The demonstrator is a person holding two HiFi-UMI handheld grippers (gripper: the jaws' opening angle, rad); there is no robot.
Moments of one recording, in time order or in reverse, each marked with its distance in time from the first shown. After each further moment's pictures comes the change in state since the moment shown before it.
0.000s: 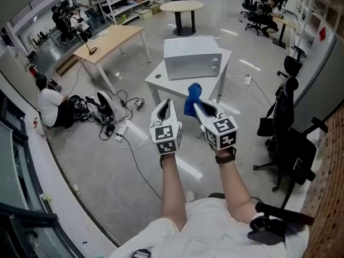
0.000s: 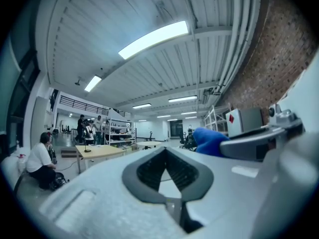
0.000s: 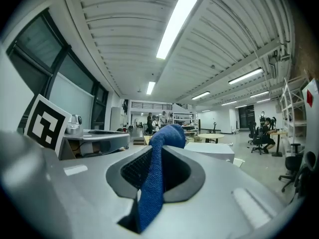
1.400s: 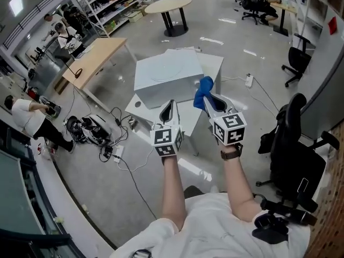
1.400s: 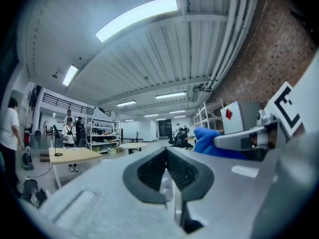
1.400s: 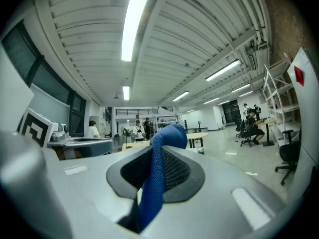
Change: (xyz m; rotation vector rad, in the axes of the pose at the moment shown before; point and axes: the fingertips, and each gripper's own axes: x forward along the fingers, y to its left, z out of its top) left arm 0.303 -0.118 -0.011 0.054 -0.019 -0.130; right arm 0.095 -0.338 0.001 0.136 -0.062 -0.129
